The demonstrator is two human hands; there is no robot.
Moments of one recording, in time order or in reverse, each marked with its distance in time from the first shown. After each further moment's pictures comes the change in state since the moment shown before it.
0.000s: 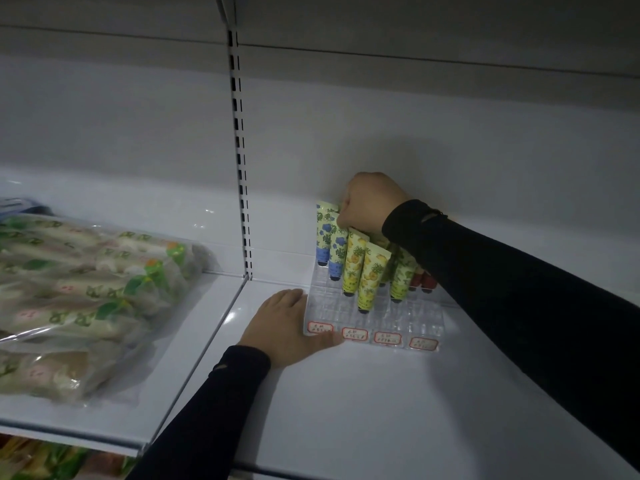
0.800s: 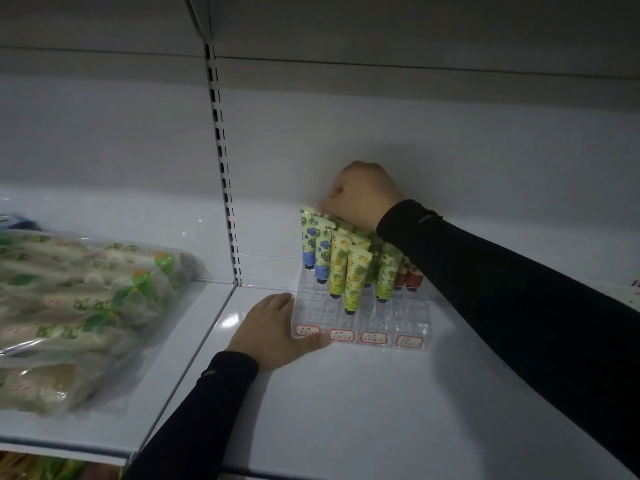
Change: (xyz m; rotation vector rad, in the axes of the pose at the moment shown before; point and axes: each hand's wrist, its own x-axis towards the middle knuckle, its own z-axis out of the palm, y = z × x) left_hand -0.001 0.004 -0.005 -0.015 -0.042 -0.057; right_hand -0.013 0.006 -0.019 0.082 0.145 -0.055
